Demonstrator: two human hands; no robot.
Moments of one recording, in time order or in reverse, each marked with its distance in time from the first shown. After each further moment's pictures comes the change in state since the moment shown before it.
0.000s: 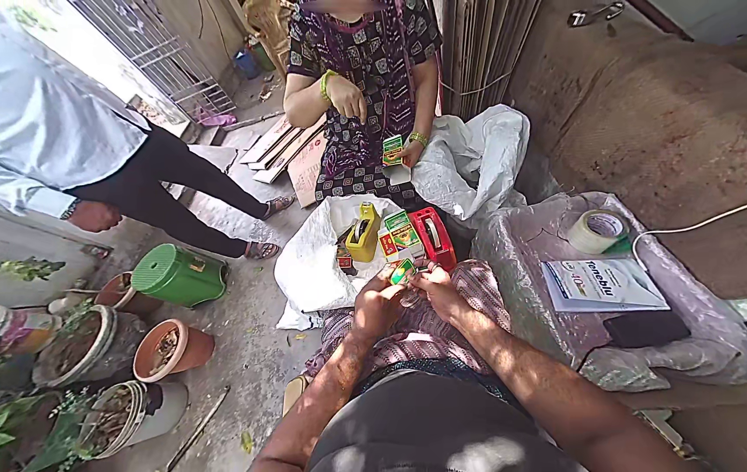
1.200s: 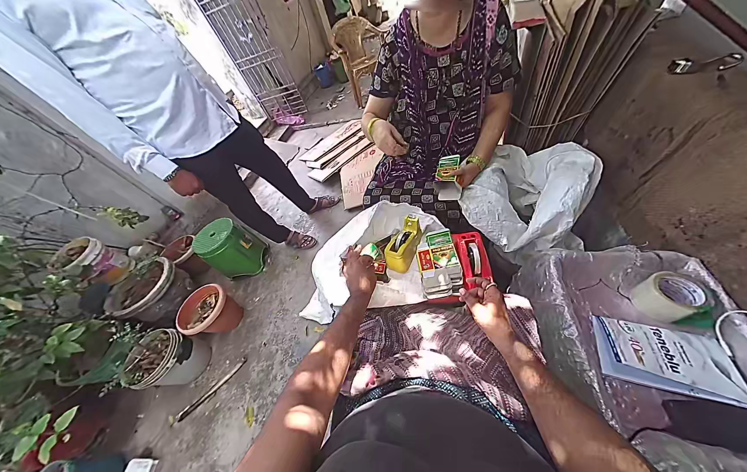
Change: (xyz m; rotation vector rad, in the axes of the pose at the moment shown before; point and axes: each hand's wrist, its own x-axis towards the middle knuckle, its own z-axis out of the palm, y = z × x) left_hand 0.031 -0.138 -0.030 0.310 0.106 -0.686; right_hand 0.023 0.010 -0.048 -0.608 0.115 -0.223
